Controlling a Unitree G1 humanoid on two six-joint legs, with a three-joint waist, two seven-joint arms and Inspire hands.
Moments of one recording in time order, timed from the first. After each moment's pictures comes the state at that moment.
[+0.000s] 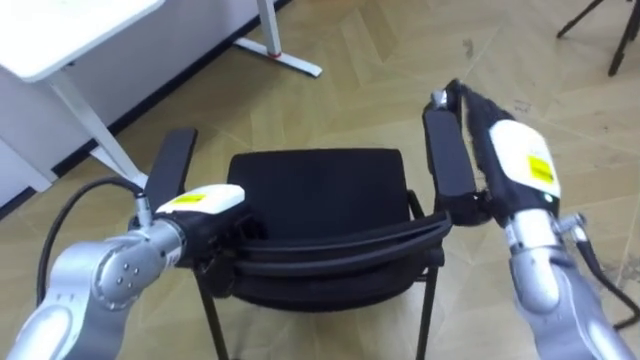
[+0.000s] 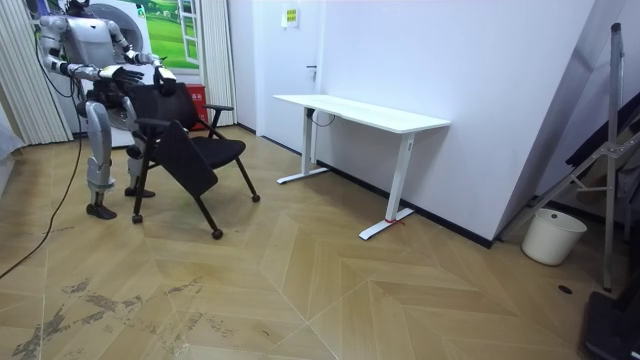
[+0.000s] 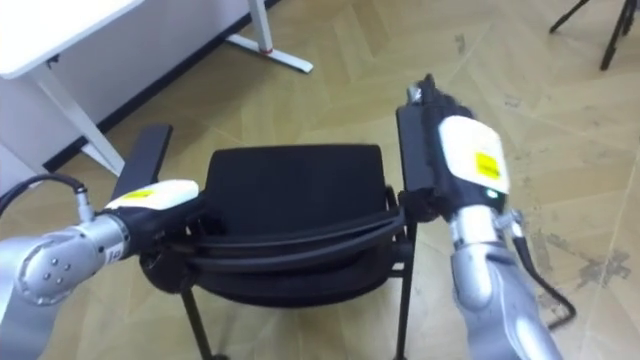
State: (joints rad) left arm 0.00 0.56 -0.19 -0.22 0.71 0.10 -0.74; right arm -0.01 -0.44 0.18 -0.01 -0.71 0.04 -0.15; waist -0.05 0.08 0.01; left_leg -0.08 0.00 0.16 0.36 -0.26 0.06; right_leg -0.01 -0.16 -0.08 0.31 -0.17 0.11
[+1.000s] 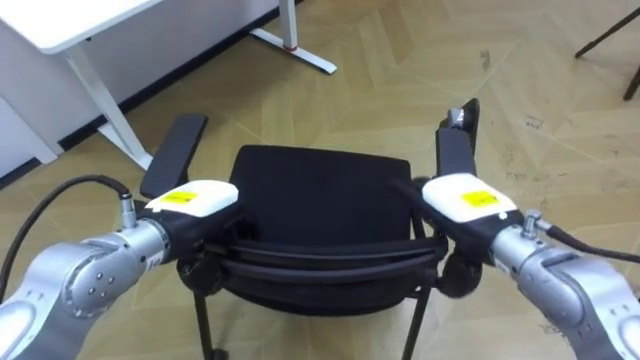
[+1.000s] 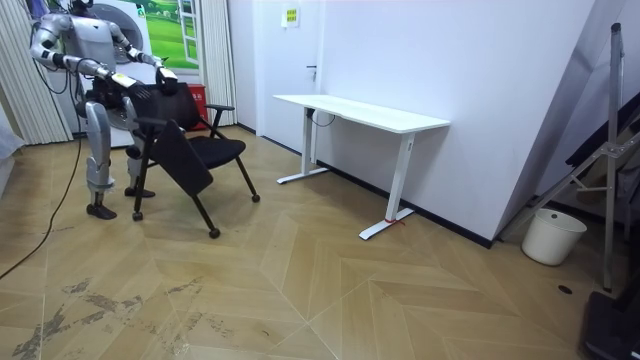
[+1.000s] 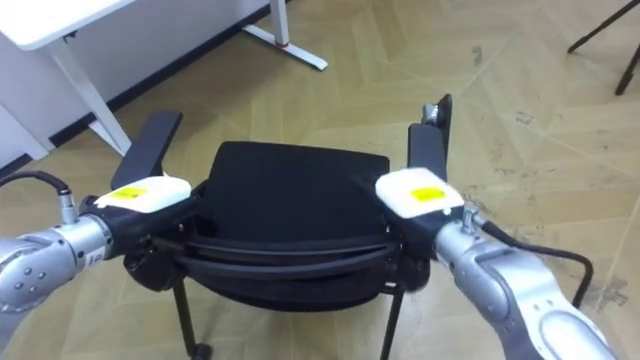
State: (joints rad) left arm -0.01 0.75 -0.28 -0.17 0.58 0.01 -0.55; right arm 0.02 -0.71 0.36 -0.17 -0.69 0.06 0.39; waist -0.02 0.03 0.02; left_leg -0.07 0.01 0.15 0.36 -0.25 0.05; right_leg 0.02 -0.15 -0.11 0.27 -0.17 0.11
